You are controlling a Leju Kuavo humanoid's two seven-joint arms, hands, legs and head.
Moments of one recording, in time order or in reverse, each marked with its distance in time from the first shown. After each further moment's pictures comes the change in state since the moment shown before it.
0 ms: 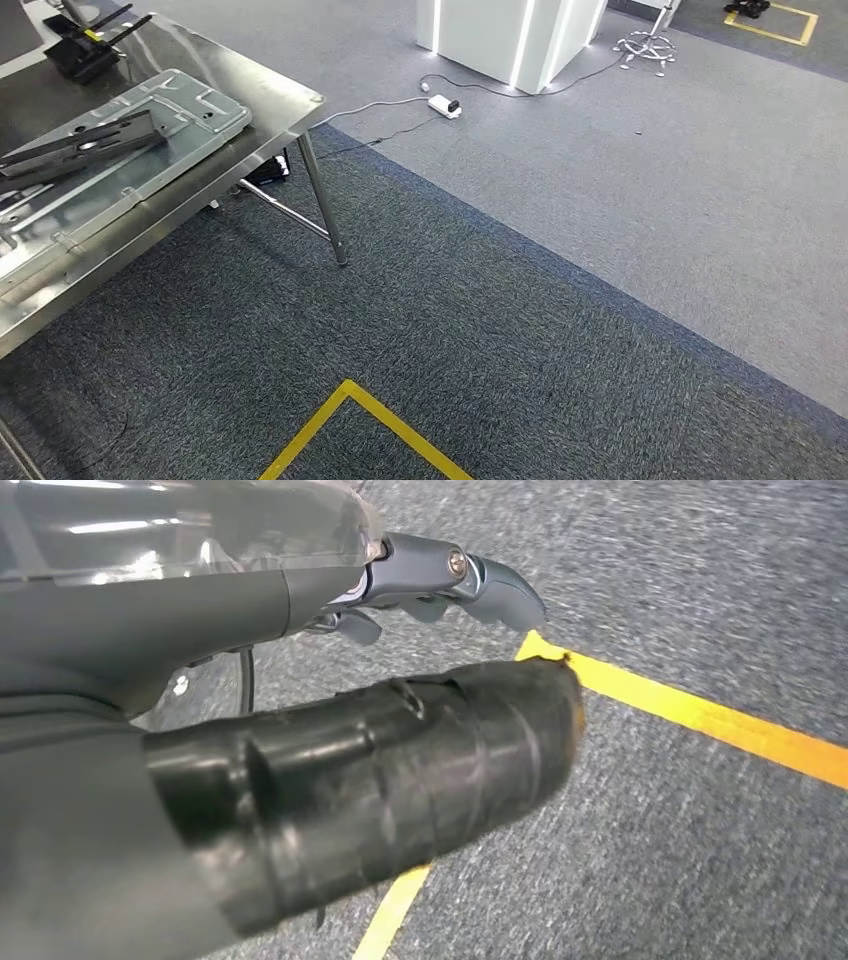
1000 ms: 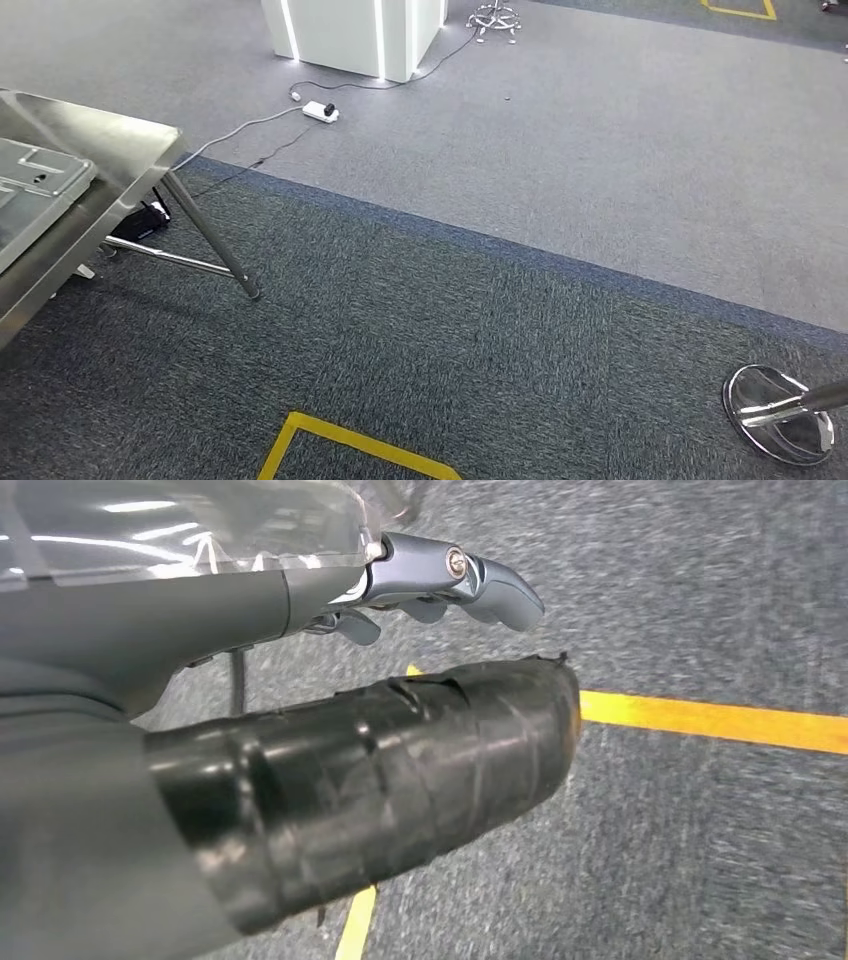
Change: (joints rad) left arm 0.000 0.025 0.007 0.000 0.038 -0.025 -0.036; right arm -0.012 0.029 0.048 0.018 0.067 0.001 0.009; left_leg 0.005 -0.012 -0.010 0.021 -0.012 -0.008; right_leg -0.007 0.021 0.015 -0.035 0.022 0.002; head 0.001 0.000
